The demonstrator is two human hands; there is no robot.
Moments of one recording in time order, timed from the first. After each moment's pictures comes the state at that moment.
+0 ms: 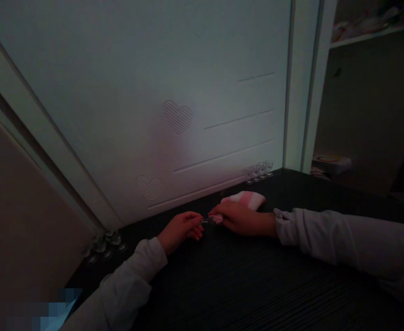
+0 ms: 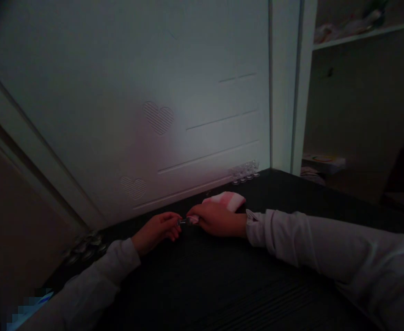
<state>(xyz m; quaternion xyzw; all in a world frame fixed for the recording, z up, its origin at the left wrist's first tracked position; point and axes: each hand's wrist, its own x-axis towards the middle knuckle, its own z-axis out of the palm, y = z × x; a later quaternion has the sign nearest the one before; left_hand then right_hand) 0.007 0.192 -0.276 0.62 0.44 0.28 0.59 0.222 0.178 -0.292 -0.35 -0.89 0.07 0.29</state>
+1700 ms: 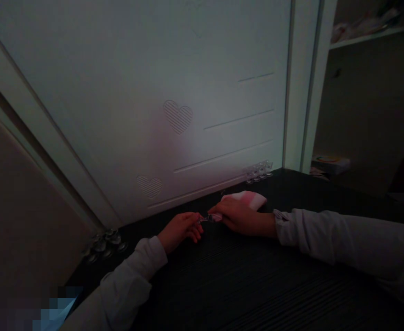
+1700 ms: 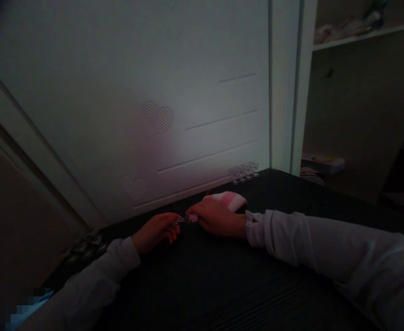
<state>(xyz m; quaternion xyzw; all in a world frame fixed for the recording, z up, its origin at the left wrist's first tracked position) 0.008 0.192 -0.275 0.61 0.42 0.27 0.61 0.224 0.176 -0.291 -0.33 -0.89 0.01 0.32</state>
